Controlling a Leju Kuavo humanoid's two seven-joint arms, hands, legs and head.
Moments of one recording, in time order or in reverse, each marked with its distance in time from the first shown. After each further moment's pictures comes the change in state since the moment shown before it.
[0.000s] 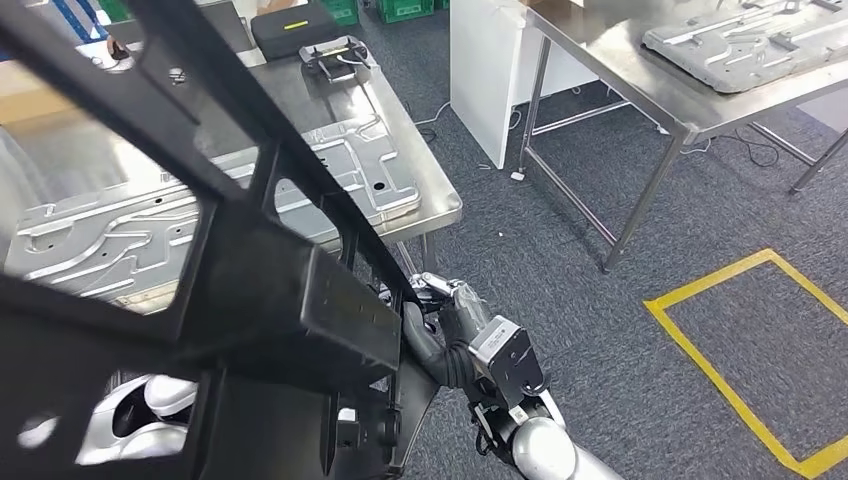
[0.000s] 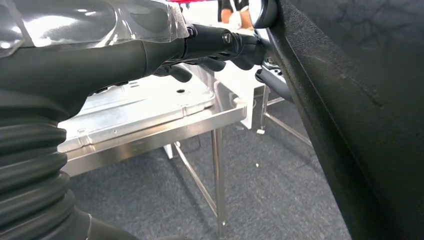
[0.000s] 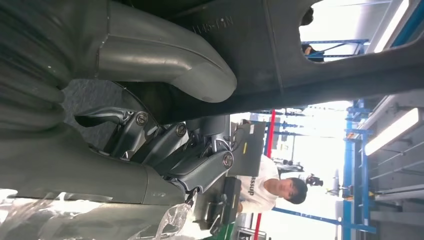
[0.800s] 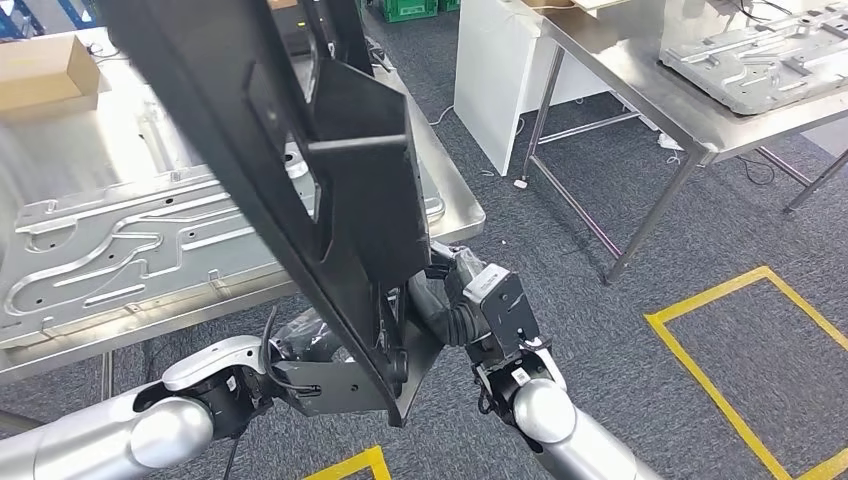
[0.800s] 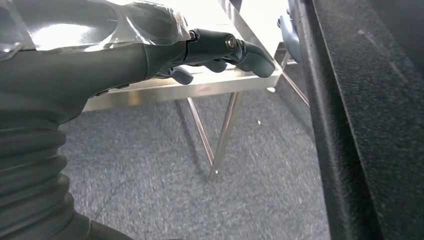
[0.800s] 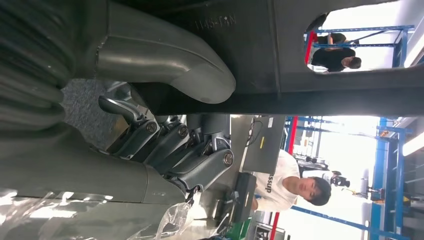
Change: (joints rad) left arm 0.001 -0.028 -0.003 0.072 0.272 0.087 0.104; right arm -0.105 -0.022 -0.026 0.080 -0.036 -0.004 0.096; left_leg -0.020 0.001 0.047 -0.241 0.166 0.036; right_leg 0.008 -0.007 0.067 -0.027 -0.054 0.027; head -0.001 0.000
